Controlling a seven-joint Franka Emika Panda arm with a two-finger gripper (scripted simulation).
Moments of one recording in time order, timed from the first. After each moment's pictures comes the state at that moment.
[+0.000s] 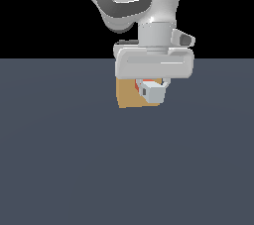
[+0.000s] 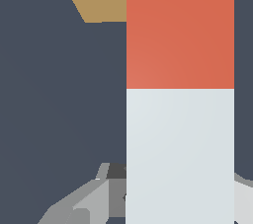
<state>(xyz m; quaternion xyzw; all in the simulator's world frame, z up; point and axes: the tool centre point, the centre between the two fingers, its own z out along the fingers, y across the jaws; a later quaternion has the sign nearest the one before) 0.069 0.038 0.106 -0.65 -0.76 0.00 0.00</state>
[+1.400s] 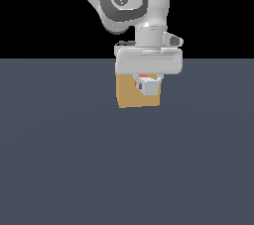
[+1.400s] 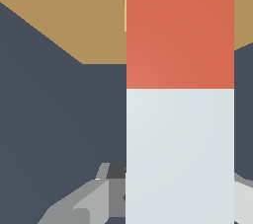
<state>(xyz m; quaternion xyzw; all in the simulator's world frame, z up) 0.066 0.095 0.110 -0.65 -0.76 0.00 0.00</state>
